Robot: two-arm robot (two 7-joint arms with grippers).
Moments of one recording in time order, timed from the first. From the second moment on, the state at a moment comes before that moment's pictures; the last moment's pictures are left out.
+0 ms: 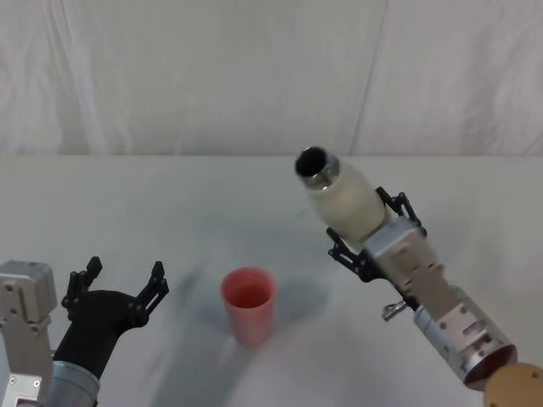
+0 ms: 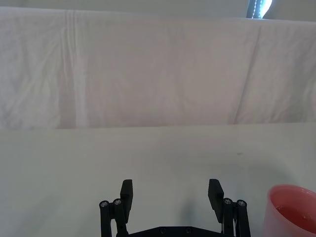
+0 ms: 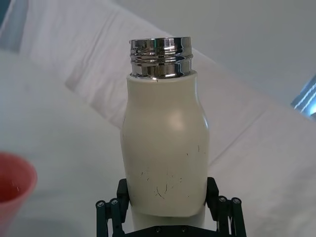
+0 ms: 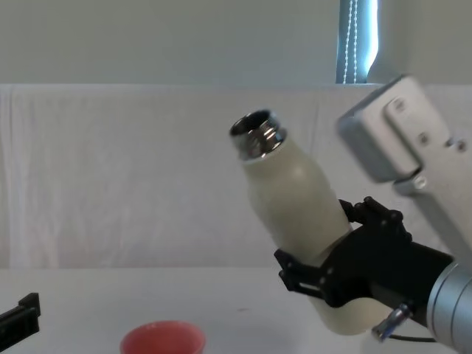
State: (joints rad) left arm 0.27 0.24 0.04 -1.85 -0.25 -0.02 -0.02; right arm 0.08 0.14 -0.37 -1.67 -0.38 -0.02 0.13
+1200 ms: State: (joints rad) left arm 0.27 0.24 0.04 -1.85 -0.25 -0.02 -0.02; right arm 0.09 0.10 -0.28 -1.66 0.14 0.10 0.26
